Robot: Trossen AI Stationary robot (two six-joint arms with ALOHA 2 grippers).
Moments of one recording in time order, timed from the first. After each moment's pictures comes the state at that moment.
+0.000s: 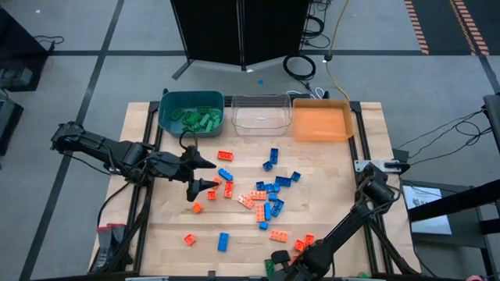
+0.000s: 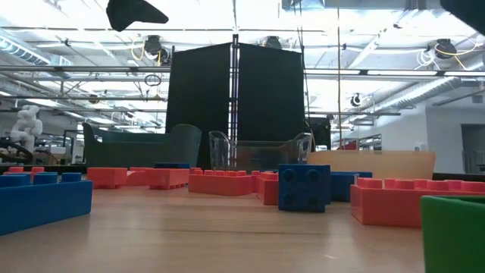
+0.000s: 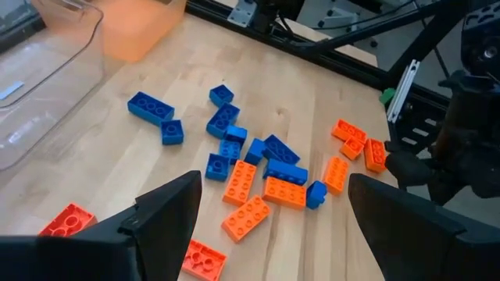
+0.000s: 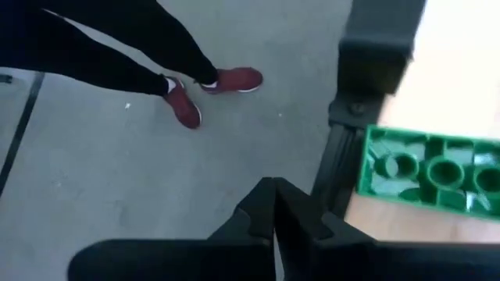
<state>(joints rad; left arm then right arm) -0.31 1.01 0.91 -0.44 -0.27 -0.52 0.79 2.18 1.63 -0.42 -0.06 0.58</state>
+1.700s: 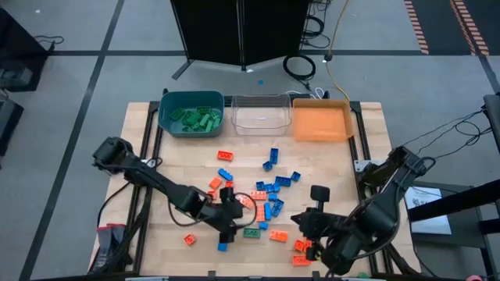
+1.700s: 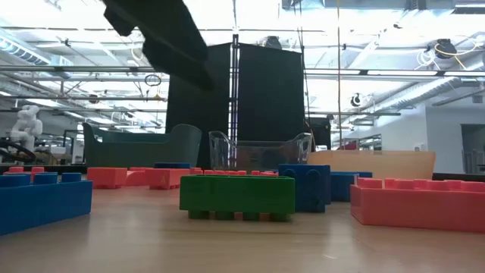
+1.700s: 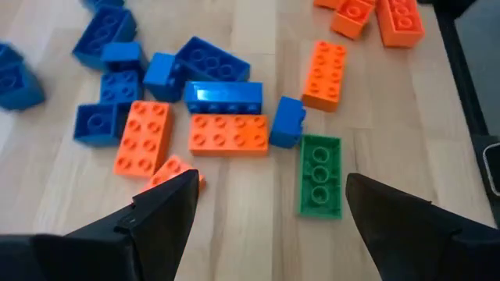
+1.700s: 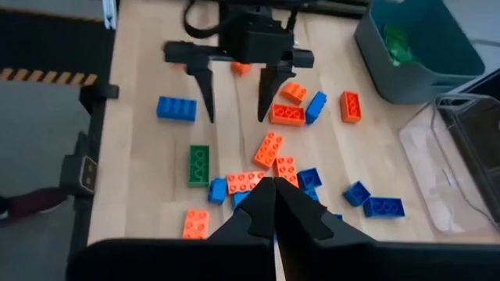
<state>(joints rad) -0.49 1.72 1.13 -0.28 -0.30 -0.42 0.79 1.76 1.96 -1.32 0.71 0.72</state>
